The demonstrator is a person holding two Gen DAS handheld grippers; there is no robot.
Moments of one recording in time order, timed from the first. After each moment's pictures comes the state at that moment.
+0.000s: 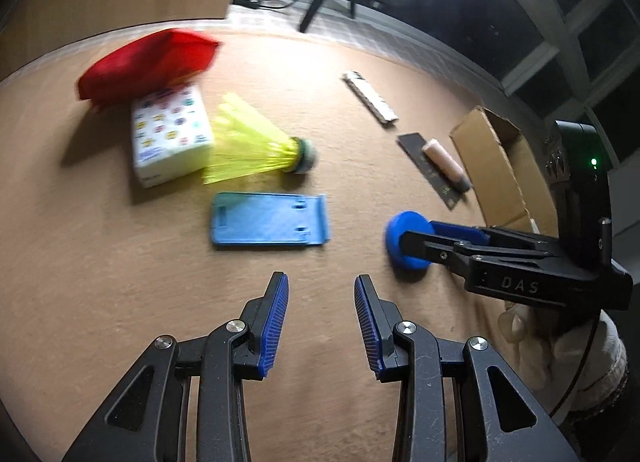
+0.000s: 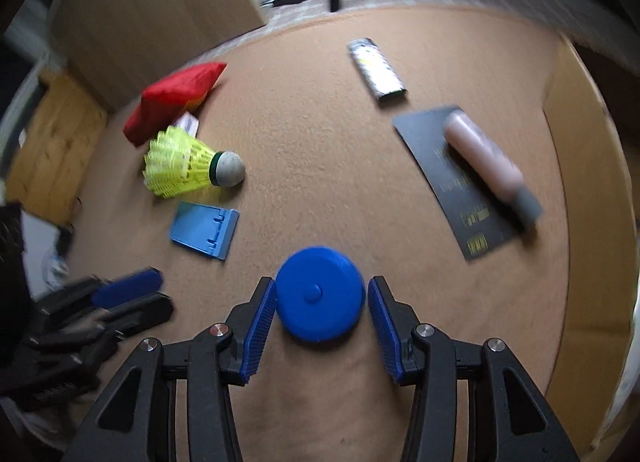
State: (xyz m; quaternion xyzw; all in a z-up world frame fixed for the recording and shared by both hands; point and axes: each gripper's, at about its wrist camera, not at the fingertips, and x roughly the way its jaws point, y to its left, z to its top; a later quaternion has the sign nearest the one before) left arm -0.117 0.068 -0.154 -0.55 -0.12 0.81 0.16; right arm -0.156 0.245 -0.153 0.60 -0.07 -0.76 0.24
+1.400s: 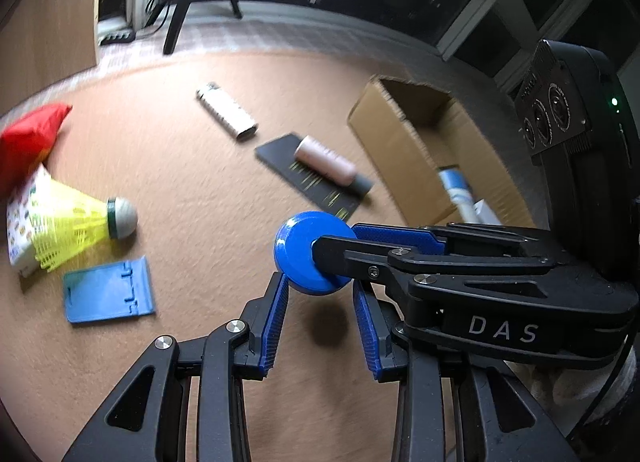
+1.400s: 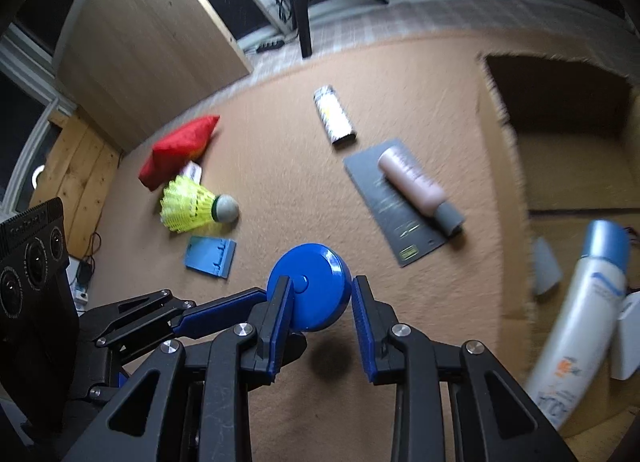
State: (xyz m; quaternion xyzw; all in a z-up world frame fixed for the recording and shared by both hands) left arm -0.133 0.178 -0.136 -0.52 -0.06 0.82 0.24; right arm -0.150 0.290 -0.117 0.56 -0.10 -0.79 0.23
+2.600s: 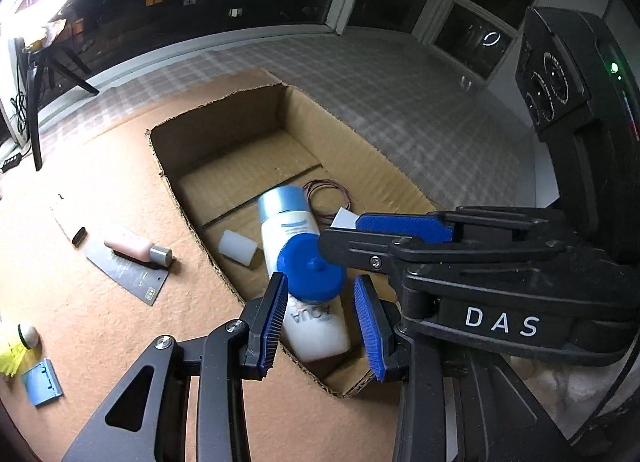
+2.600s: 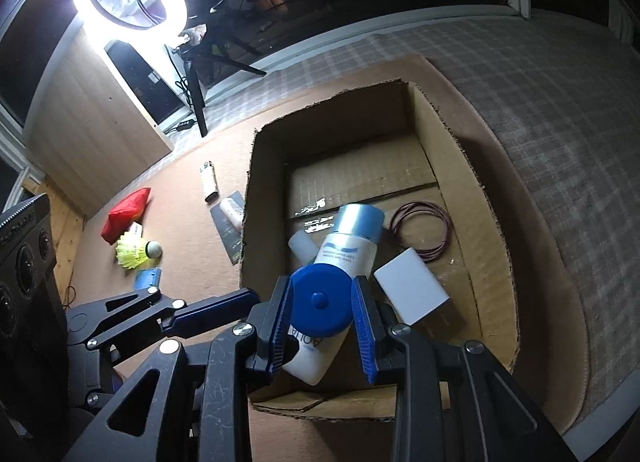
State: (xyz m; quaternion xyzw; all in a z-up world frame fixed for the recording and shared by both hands) left arm -0.118 0.352 -0.104 -0.48 0.06 0.80 0.34; right arm -0.110 0.446 -0.081 0.51 -0.14 -0.84 0.11
